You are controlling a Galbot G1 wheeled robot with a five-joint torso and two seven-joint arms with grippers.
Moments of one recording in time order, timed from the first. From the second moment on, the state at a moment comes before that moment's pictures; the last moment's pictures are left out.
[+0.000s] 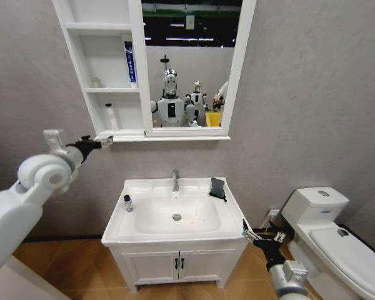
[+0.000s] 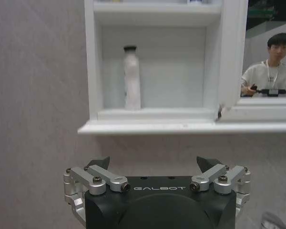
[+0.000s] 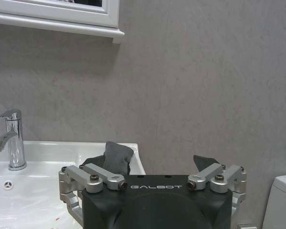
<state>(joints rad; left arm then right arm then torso) 0.92 -0.58 -0.52 -2.13 -1.21 0.52 -0.53 -1.79 1.31 0.67 2.28 0.23 -0.13 0.20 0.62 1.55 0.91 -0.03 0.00</state>
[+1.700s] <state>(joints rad) 1.03 -1.11 -0.36 -1.52 -0.57 0.26 -0.19 -1.82 1.29 0.68 2.29 0.21 -0.15 0.20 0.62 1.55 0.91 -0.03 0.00</state>
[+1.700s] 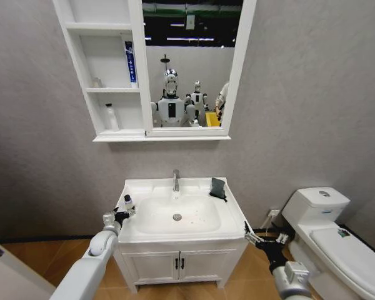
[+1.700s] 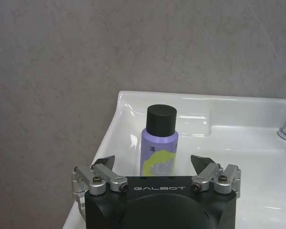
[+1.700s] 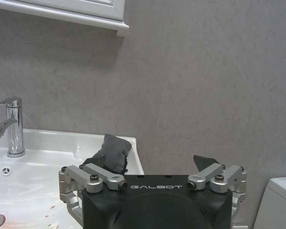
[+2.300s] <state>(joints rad) 0.95 -1.11 -0.32 -1.49 -0.59 0.26 -0.18 -1.81 1.29 0.70 2.29 0.22 -0.14 0.21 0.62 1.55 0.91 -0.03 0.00</state>
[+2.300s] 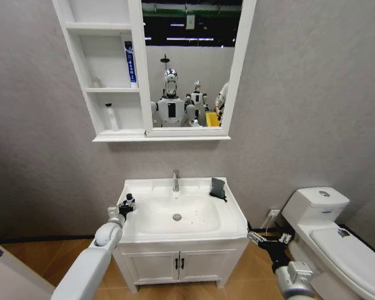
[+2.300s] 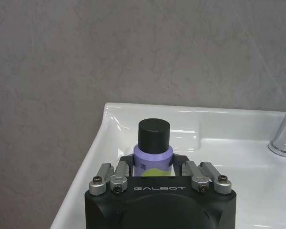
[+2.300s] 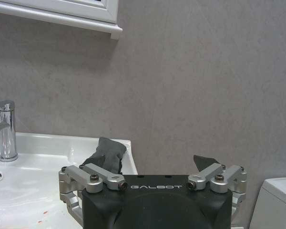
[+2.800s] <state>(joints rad) 0.76 -0.63 -0.33 -2.07 -1.27 0.58 -0.55 -1.79 1.30 0.67 2.27 0.22 -0.15 0.21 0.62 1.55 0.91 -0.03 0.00</state>
